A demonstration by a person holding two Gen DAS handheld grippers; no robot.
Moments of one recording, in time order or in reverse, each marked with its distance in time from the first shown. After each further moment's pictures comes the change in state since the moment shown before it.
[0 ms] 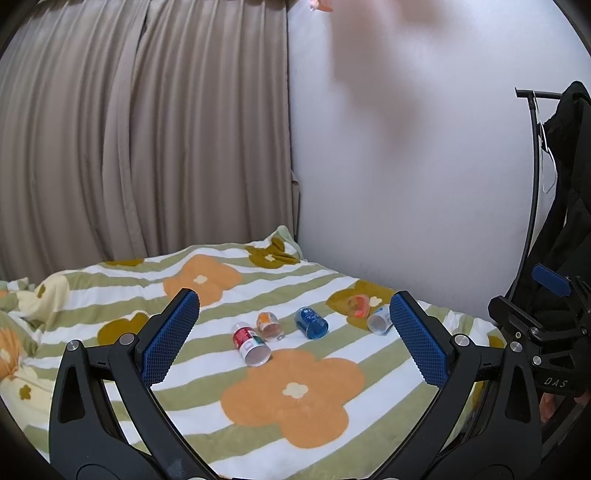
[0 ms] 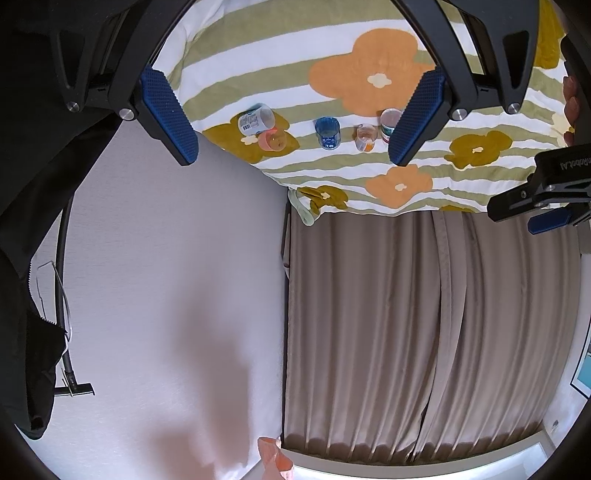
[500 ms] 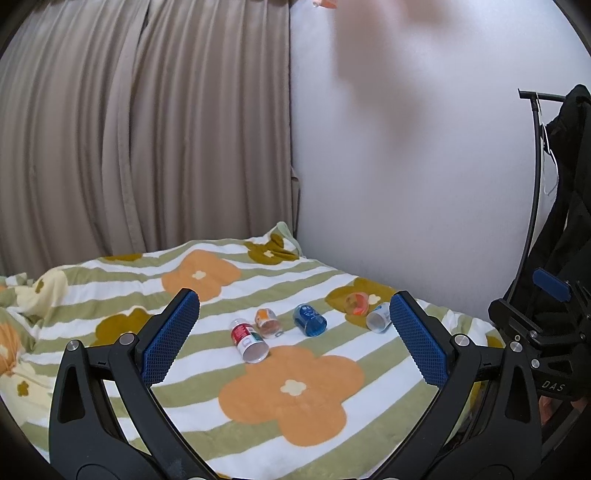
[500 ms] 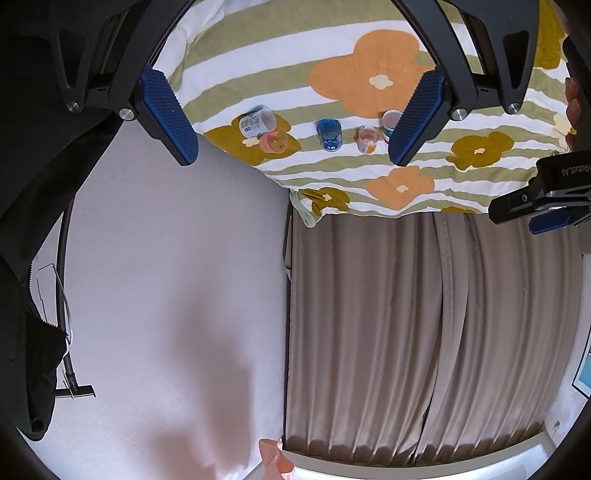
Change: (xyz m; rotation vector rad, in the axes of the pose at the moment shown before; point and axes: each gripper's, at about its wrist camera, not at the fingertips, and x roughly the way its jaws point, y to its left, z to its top) left arm 0.004 0.003 0.000 -0.011 0.013 -0.006; right arm 0.001 0.000 -0.004 -0.003 0.004 -0.003
